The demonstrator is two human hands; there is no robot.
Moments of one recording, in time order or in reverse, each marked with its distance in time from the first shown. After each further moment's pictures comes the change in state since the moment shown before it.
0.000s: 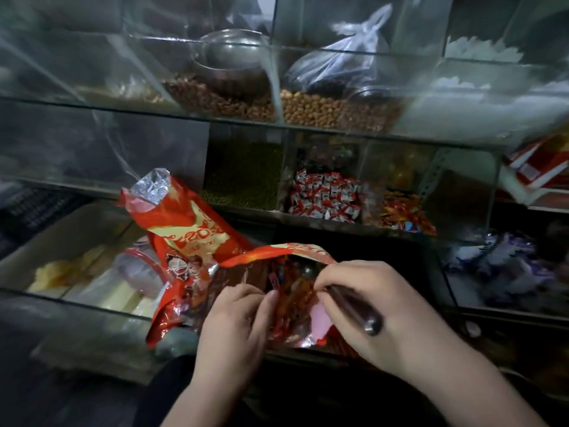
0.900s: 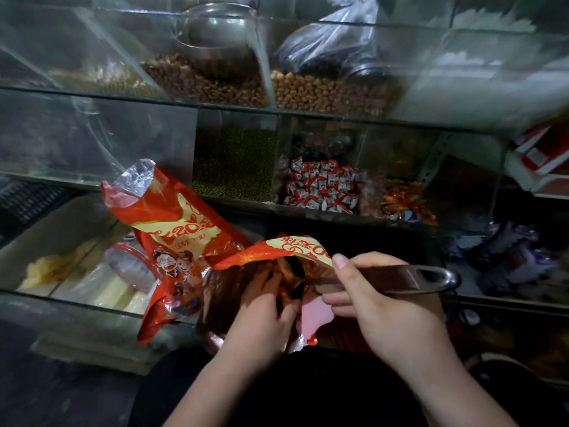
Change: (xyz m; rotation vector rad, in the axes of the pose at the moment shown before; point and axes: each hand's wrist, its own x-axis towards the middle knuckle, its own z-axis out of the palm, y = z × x) left_hand 0.021 -0.002 0.049 0.001 -0.400 -0.199; right_hand -0.002 0.013 0.026 0.659 0.466 0.431
